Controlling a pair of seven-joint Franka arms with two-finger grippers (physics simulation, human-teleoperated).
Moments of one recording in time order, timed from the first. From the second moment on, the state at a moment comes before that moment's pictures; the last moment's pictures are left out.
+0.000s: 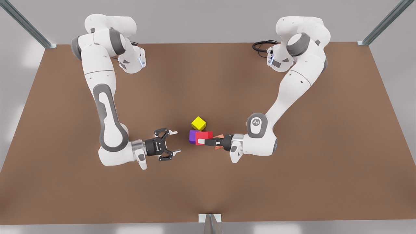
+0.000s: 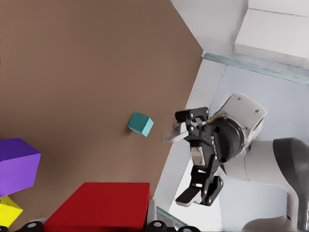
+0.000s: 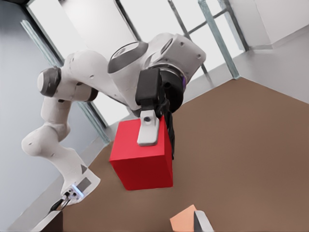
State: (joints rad) left arm -0.04 1.00 -0.74 -1.20 -0.74 2.22 -0.17; right arm 0.22 0.77 0.00 -1.35 1.37 1.64 -1.61
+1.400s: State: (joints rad) left arm -0.03 1.05 -0.74 -1.19 -0.86 2.19 0.26; right arm 0.27 0.74 0.12 -1.55 1.60 1.85 -2.36
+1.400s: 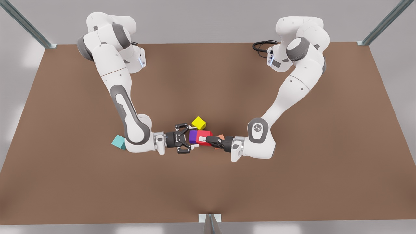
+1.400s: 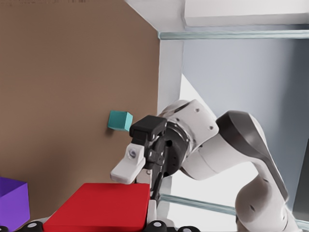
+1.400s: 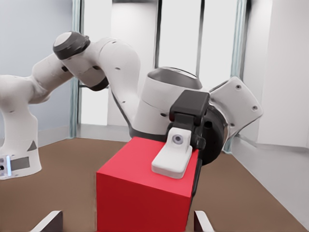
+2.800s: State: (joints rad) left arm 0.24 0.56 -0.60 -1.09 0.19 1.51 0.24; right arm 0.21 0.60 -0.03 -1.46 0.58 1.89 -2.28
